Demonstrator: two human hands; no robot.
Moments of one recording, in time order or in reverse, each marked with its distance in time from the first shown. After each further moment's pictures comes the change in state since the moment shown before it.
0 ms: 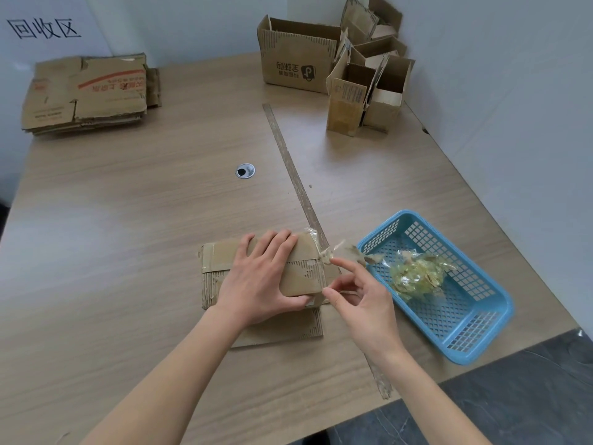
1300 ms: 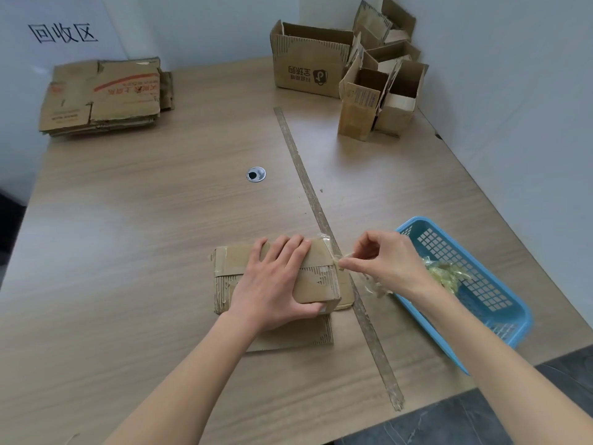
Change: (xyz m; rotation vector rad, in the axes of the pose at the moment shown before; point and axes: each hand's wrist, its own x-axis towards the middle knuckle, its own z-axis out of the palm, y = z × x) left_hand 0.000 0.000 0.001 0.003 -0.022 0.004; right_hand 0.091 -0.026 -0.035 -0.521 -0.185 -0.062
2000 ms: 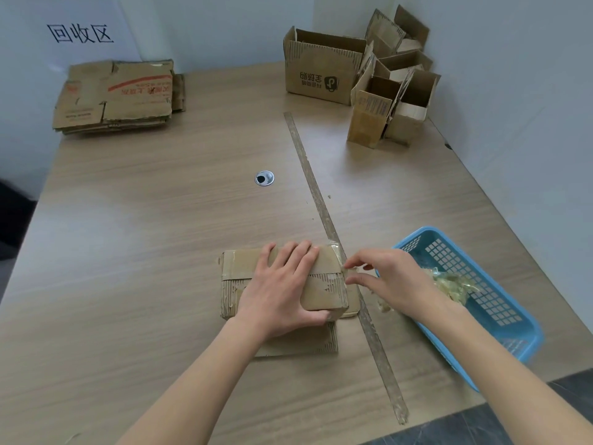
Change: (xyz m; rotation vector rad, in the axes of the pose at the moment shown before) left_hand 0.000 0.001 -0.001 -0.019 0.013 0.003; right_hand -0.002 0.001 0.002 -0.211 -0.146 -0.347
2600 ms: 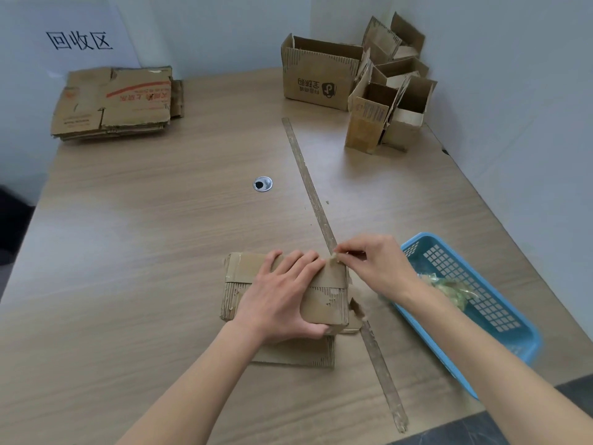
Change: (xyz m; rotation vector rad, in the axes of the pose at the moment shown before) left_hand 0.004 -0.004 -0.001 -0.059 -0.004 0.092; right_hand 0.037 -0.010 -0.001 0.039 0.093 0.135
